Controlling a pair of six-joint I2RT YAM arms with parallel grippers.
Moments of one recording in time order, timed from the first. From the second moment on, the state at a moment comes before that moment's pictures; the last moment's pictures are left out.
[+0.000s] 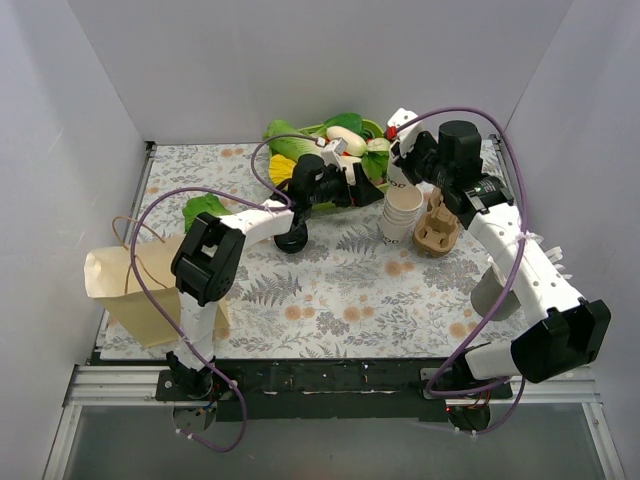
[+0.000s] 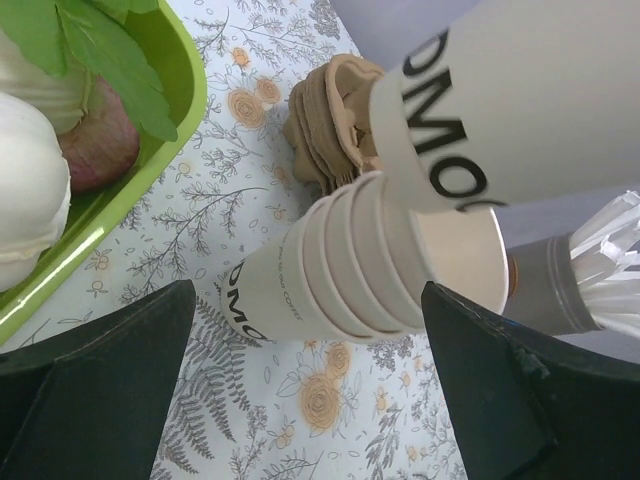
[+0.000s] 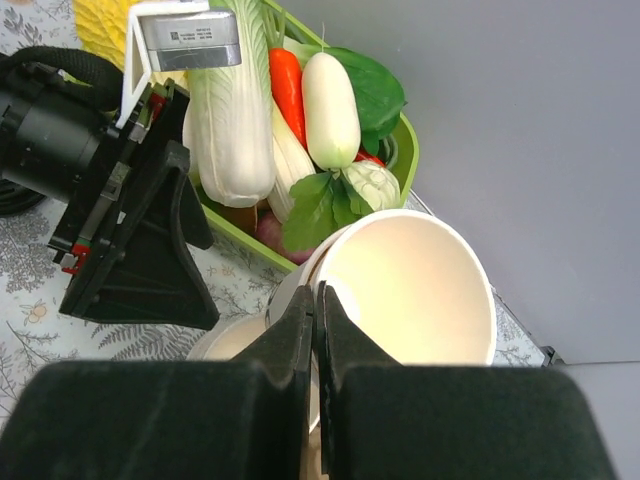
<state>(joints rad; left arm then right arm) -0.61 2.05 1.44 0.38 0.44 -0.66 0.37 1.37 1.40 -0.35 -0.24 -0.53</state>
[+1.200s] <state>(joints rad) -0.61 1.44 1.10 -1.15 0.33 0.87 0.33 1.33 1.26 -0.37 -0.26 -0.57</state>
